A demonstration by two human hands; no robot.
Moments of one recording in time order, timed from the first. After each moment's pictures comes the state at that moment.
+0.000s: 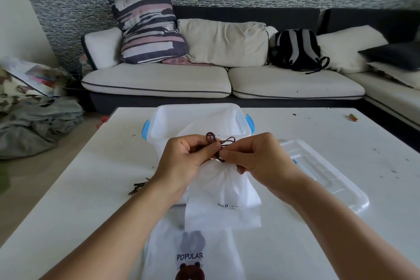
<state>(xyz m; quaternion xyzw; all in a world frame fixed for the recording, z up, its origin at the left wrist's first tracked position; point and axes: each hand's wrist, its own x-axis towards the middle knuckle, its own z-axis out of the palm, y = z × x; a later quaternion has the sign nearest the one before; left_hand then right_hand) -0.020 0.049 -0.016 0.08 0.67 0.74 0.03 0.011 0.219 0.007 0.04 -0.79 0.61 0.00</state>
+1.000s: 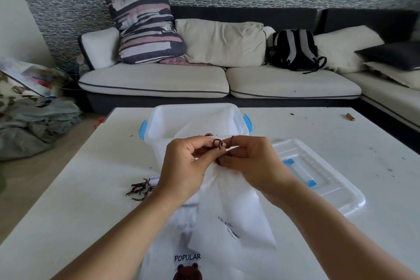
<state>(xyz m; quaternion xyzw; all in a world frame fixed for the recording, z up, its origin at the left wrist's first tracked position) -0.013 0.055 -0.020 0.19 0.73 0.65 -0.10 0.010 0.214 -0.007 0.04 -0.75 0.66 0.01</state>
